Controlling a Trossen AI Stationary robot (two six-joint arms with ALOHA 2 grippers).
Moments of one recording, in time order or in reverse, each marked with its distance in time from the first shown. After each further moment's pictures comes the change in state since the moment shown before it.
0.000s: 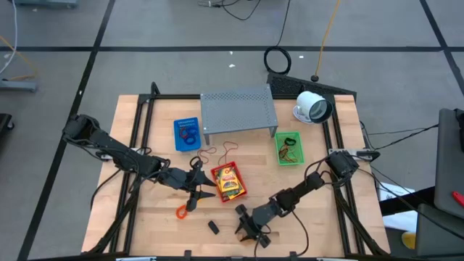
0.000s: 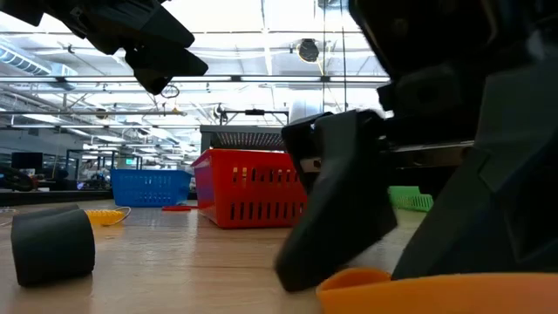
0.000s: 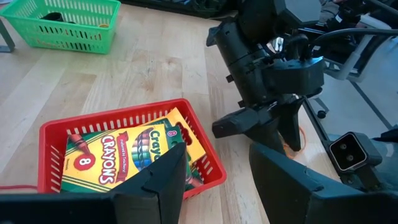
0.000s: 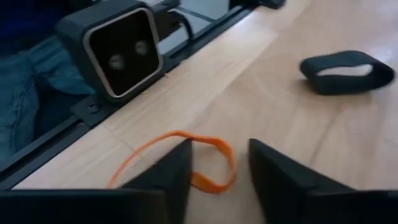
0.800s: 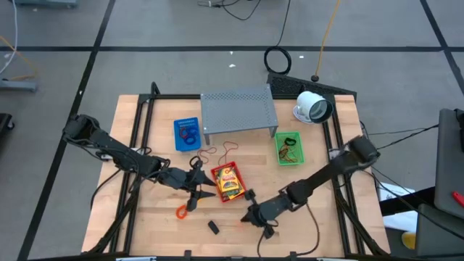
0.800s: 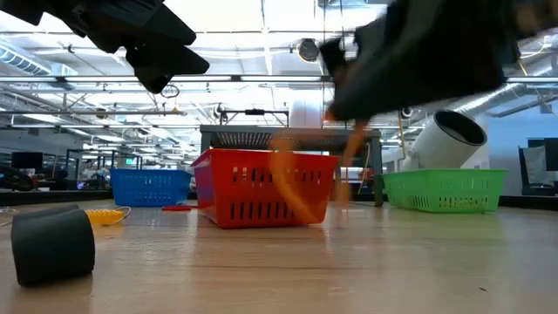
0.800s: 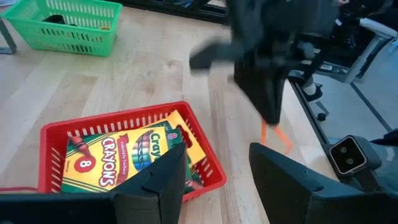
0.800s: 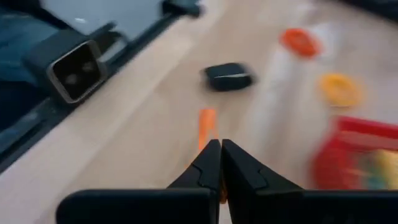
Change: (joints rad) left arm 0.000 0.000 0.000 0.010 -0.007 -0.004; right arm -0.008 -0.324 -0.005 -0.273 0.222 -0.015
